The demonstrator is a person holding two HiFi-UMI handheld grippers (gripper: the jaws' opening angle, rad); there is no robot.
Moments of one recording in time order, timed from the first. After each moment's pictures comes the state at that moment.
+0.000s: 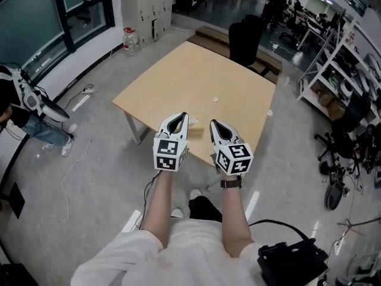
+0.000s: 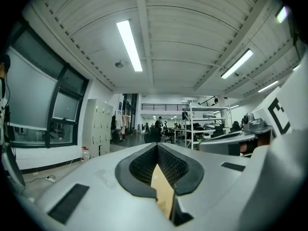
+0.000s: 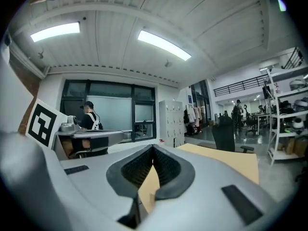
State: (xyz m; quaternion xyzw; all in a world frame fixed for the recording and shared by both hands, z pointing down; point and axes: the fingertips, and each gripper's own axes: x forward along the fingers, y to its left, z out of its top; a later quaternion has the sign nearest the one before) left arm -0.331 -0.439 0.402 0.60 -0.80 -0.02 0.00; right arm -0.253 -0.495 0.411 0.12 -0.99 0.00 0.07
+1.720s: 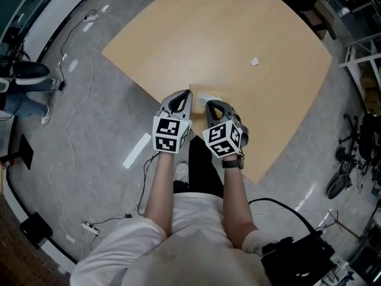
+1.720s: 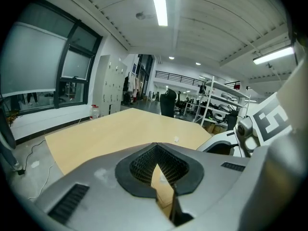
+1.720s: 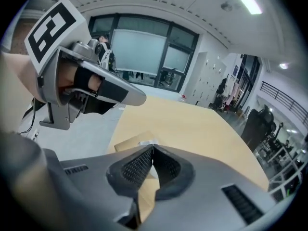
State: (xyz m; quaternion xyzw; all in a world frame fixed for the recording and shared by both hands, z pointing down) left arm -0.514 -0.583 0.648 0.55 -0.80 0.01 0.23; right arm -0.452 -0.615 0.695 -0.02 -0.90 -0.17 0.39
